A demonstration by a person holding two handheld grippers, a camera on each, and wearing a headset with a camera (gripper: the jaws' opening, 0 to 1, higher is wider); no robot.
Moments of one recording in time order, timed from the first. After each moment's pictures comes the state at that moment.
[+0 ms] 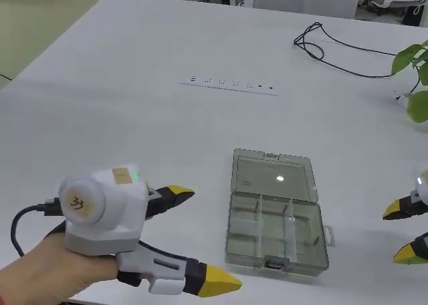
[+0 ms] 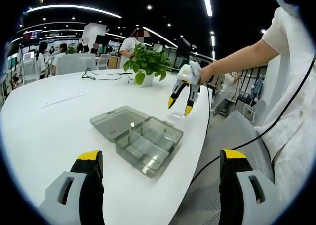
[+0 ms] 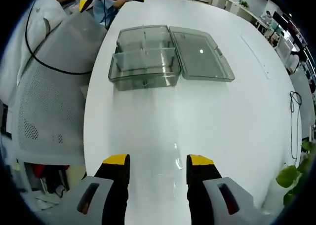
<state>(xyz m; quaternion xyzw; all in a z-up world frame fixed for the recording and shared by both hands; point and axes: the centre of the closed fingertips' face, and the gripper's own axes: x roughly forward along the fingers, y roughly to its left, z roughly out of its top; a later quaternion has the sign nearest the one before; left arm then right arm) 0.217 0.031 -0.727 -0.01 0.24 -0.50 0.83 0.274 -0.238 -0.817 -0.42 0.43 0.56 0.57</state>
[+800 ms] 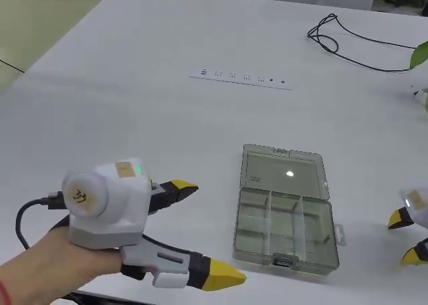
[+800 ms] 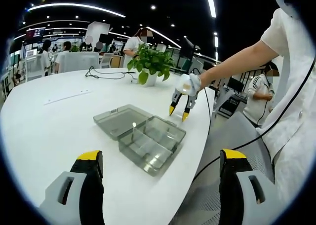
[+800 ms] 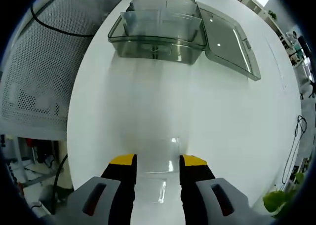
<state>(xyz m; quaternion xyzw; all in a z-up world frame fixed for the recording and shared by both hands) 0.219 0.035 -0.729 -0.01 0.24 -0.49 0.83 0.280 -0.251 -0.848 -0.50 0.43 0.57 0.50</state>
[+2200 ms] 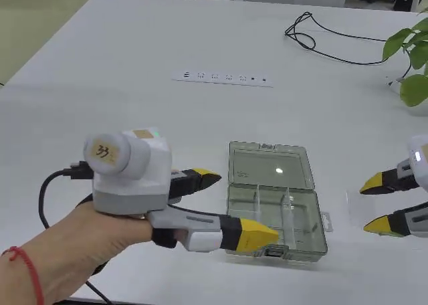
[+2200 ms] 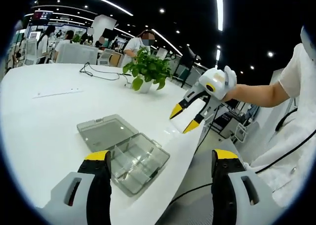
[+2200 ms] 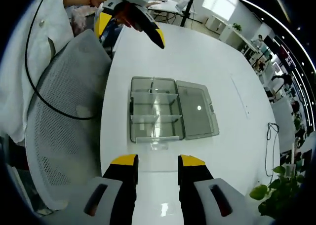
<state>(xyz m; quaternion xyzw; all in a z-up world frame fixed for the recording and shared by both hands) 0.231 -0.014 -0.687 -0.10 0.27 -0.50 0.81 0.244 -0.151 -0.724 -0.42 0.33 0.54 0.65</state>
